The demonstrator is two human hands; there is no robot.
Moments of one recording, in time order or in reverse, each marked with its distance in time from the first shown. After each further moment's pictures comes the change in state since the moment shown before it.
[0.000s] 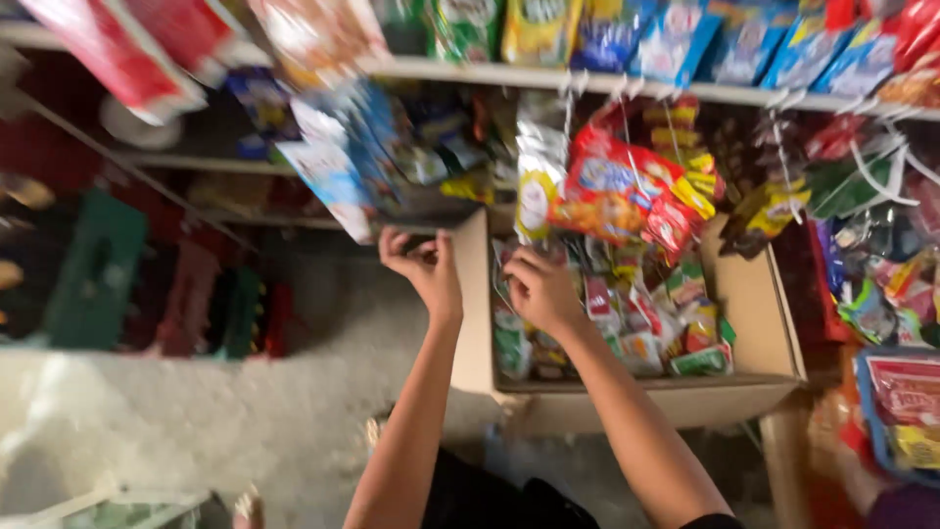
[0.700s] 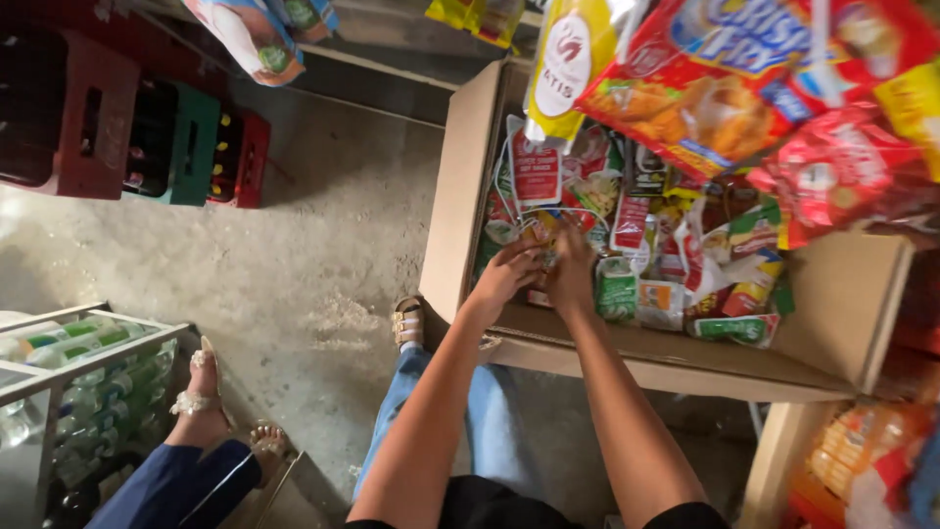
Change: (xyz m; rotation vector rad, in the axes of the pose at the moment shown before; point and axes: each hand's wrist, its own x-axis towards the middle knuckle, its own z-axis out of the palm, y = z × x) left_hand -0.221 -0.199 -0.085 -0.010 -0.429 -1.266; right_hand -0.236 0.206 0.143 -0.069 -0.394 0.520
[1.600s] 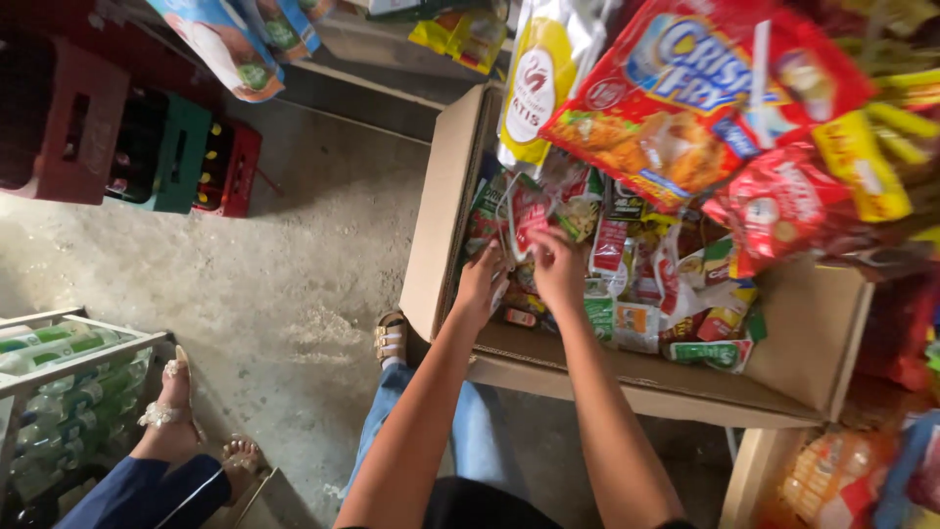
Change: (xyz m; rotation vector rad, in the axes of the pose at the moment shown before) left_hand 0.043 -0.015 -0.004 -0.166 0.275 0.056; right_hand 0.039 -0.005 -0.028 0.207 0.145 0.027
